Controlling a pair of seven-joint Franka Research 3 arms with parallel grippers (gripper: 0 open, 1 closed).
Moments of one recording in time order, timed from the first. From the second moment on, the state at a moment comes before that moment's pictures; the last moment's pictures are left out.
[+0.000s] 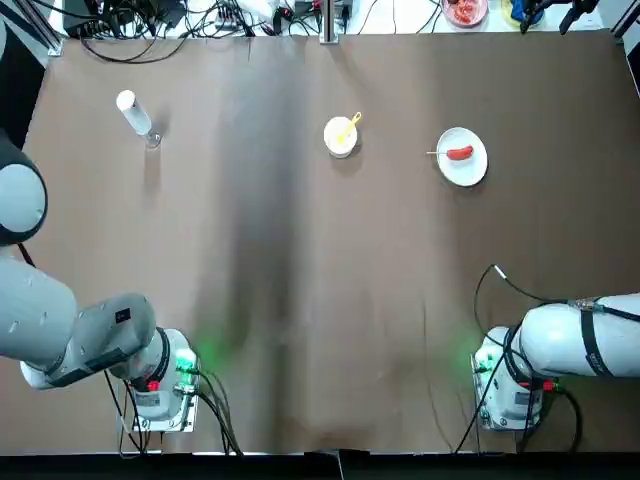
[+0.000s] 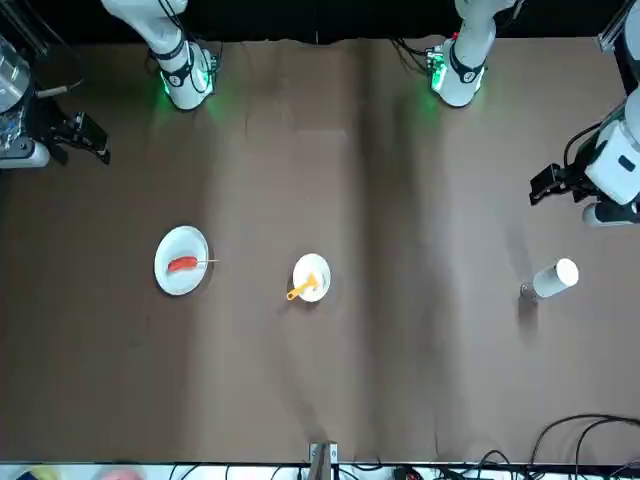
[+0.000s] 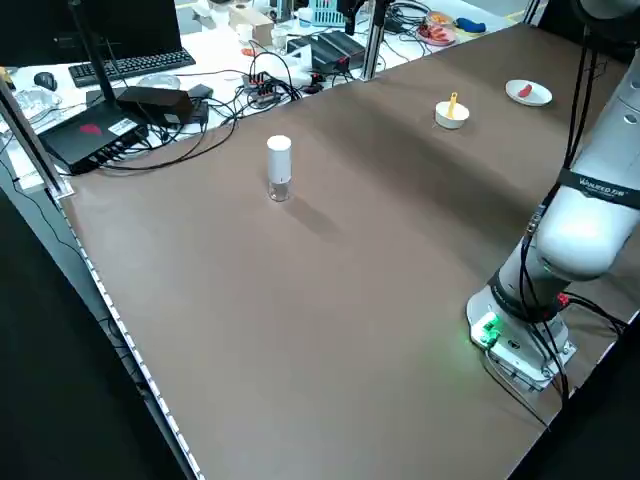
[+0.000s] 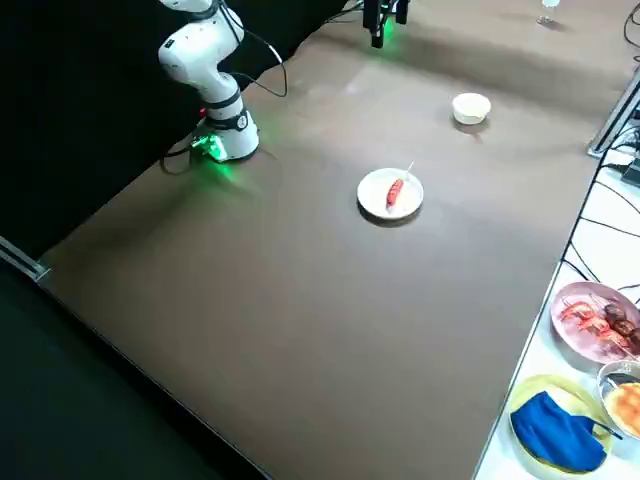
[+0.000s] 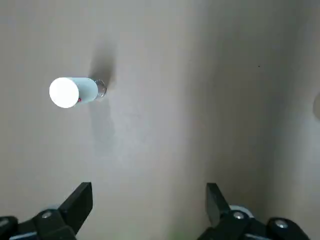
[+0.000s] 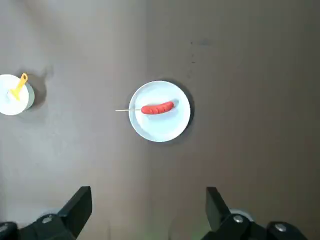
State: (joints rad) left arm 0.30 0.06 -0.38 -1.59 0.02 1.60 -0.11; right arm 0.02 -0.13 0.04 -1.72 0.04 1.58 0.06
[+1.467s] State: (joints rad) left arm 0.30 0.06 -0.39 -1.58 0.02 1.54 -0.12; right arm 0.09 -0.06 0.06 -1.72 0.03 1.57 0.03
